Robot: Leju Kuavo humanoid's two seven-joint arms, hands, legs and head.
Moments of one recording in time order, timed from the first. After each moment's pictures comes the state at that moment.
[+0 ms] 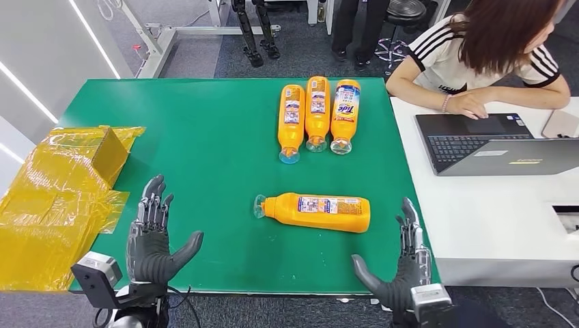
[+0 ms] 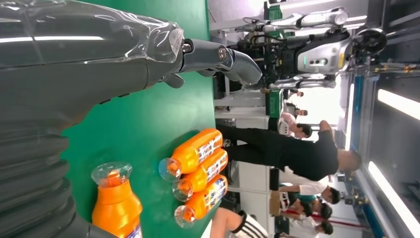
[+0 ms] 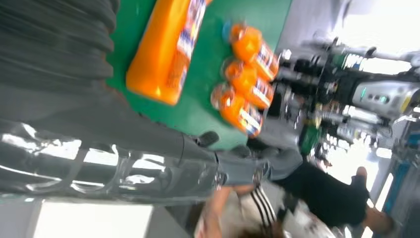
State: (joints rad) left arm 0.12 -0.10 -0.29 -1.73 -0.05 0.23 -0.55; right arm 0.26 0.10 0.28 -1.81 0.24 -0.27 -0.49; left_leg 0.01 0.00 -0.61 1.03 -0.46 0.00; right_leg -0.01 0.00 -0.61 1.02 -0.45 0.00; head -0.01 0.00
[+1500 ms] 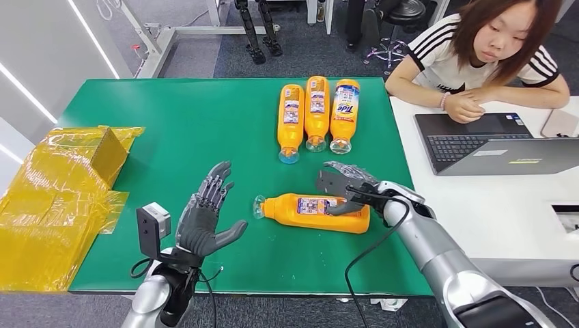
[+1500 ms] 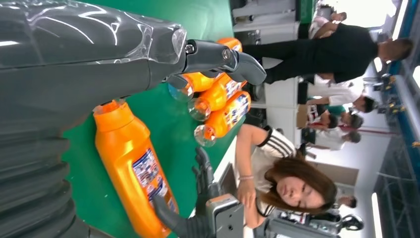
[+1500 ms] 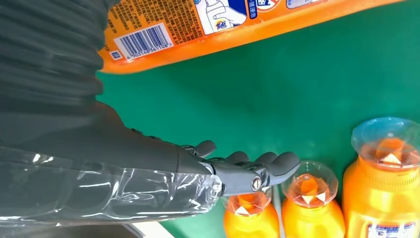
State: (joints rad) left arm -0.12 -0.10 -0.38 -1.47 0.08 -0.02 -0.45; right arm -0.71 -0.09 0.53 -0.80 0.57 0.34 -0.09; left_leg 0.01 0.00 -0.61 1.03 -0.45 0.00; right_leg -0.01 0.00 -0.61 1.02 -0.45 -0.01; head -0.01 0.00
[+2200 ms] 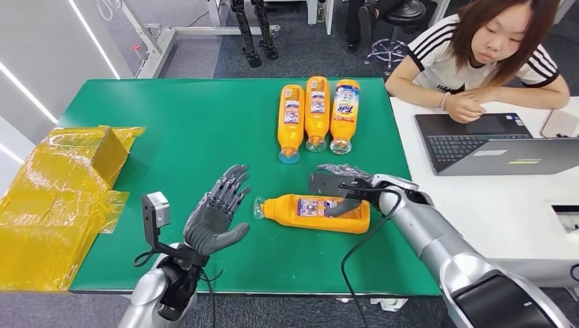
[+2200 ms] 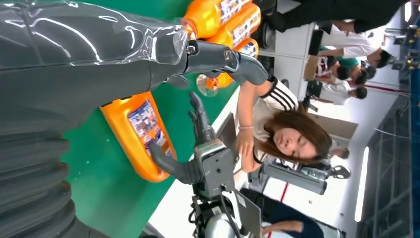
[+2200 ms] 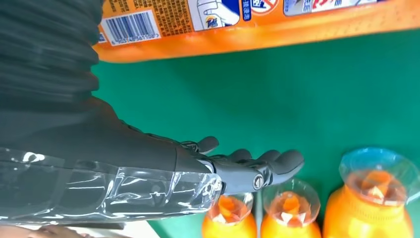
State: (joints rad) left arm -0.15 -0.10 -0.38 -1.44 0.28 -0.20 -0.35; right arm -0.82 -0.10 0.67 -0.68 0.55 0.41 -0.11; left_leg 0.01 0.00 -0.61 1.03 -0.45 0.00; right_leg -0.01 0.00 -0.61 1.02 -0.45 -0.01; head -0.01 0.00
